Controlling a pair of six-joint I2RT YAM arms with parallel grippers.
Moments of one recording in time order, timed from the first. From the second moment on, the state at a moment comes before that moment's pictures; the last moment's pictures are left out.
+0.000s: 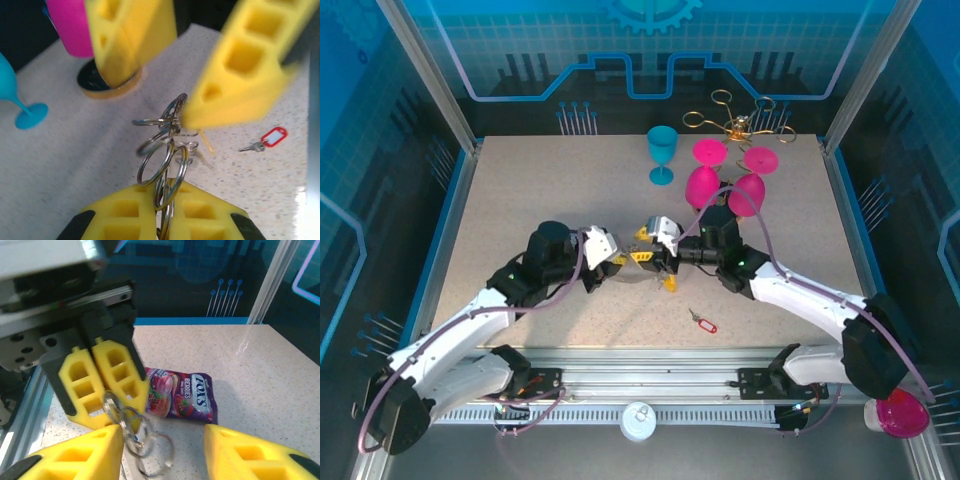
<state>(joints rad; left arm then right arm) -0.57 0.94 0.64 -0.14 0.39 0.38 0.65 1.25 0.78 0.20 -0.61 -0.26</state>
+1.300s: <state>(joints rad) -0.63 0.87 0.47 0.26 0.24 0.62 0.70 1.21 0.49 0.55 -0.58 0.10</state>
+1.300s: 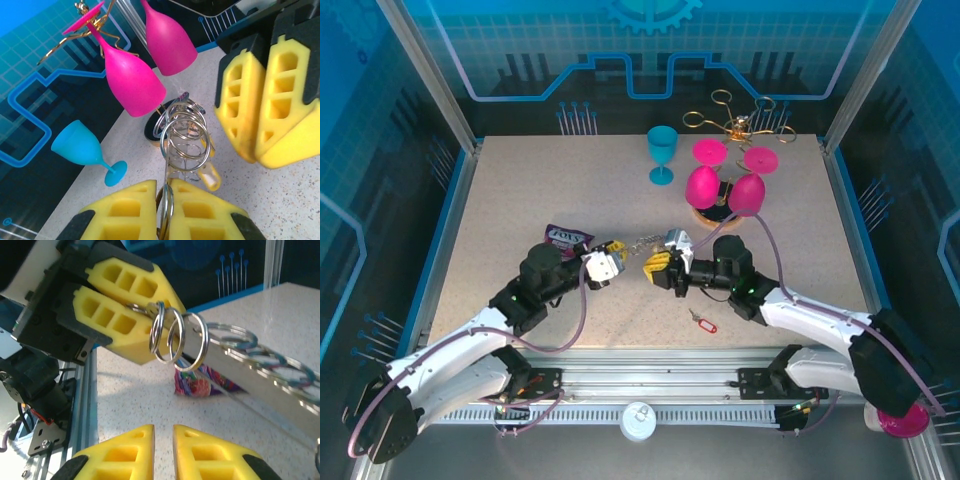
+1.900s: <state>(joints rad) -0.63 0.87 0.45 0.32 0.32 0.62 0.71 1.23 0.46 0.81 -0.60 0.12</state>
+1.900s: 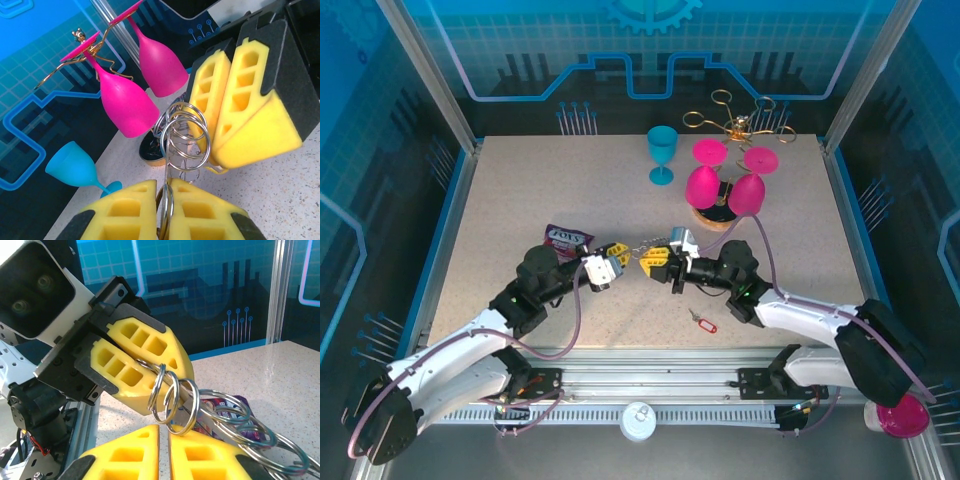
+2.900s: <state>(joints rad) -0.63 0.86 0.45 0.31 0.33 0.62 0.67 1.18 0.45 0.78 -0.61 0.20</state>
